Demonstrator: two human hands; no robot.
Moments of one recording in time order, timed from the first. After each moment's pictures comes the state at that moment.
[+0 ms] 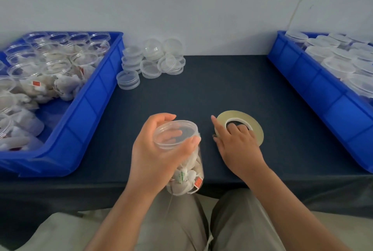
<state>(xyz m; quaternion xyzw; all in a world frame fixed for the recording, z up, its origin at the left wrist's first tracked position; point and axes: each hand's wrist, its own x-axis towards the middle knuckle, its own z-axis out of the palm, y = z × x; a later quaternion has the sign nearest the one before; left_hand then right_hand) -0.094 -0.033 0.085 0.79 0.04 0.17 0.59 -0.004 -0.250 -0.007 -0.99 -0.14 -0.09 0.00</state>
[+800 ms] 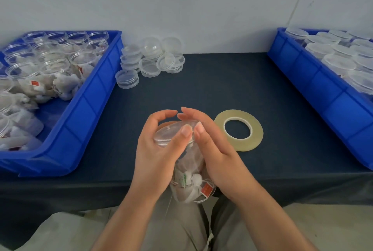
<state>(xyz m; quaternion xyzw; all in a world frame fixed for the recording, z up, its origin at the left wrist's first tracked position) -0.096 -0.041 0.088 0.71 0.02 0.15 0.69 -0.080 -0.187 0.084 -0.69 -0.19 0.06 0.70</state>
